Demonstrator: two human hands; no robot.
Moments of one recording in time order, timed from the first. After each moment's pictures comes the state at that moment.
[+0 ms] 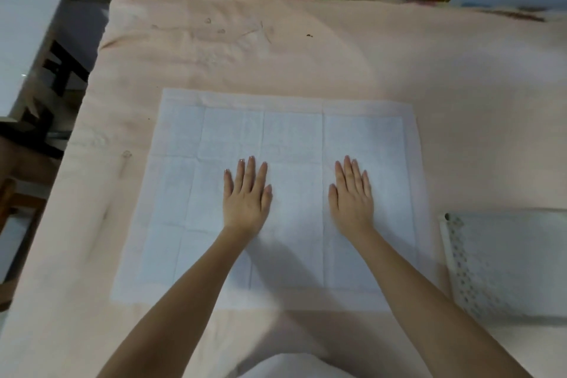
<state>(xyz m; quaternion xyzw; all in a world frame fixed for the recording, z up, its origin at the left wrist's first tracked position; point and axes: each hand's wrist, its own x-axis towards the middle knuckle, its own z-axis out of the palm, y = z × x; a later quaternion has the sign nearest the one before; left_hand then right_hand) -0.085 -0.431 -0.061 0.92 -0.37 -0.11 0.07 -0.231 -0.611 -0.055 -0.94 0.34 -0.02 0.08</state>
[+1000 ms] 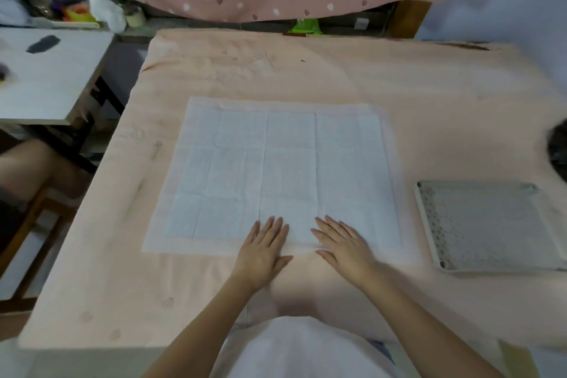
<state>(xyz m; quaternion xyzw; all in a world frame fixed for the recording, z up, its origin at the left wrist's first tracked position) -0.224 -0.320 -0.041 0.83 -0.53 -0.15 0.03 -0.370 -0.508 -0.039 -0.99 0.12 0.03 0.07</state>
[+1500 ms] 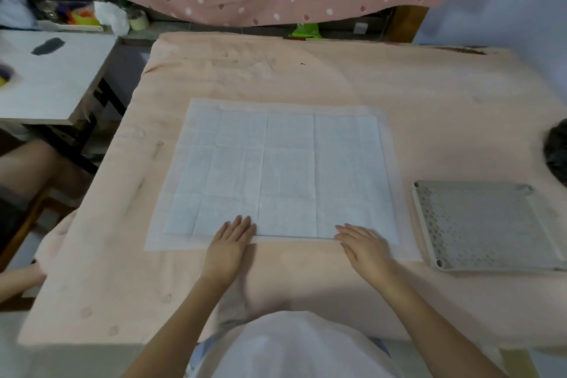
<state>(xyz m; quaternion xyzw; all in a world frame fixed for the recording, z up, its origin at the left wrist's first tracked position) -0.193 -0.281 -0.042 0.87 -0.50 0.00 0.04 -0.398 -0.530 -0.036 -0.97 0.16 -0.11 0.12</state>
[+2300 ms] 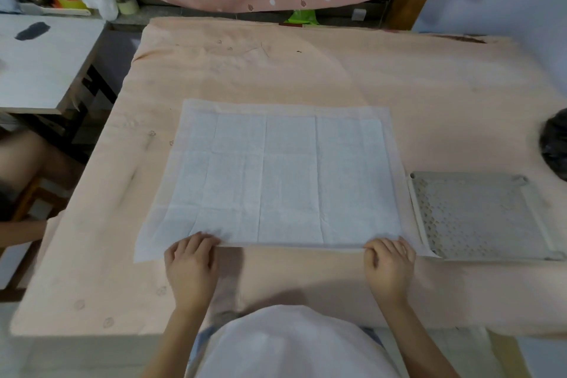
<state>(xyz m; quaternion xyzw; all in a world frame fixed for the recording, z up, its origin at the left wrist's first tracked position) -0.224 -0.239 -0.016 0.92 -0.30 0.15 0.21 -0.443 -0.504 -0.025 -0.89 0.38 -0.25 0.06</state>
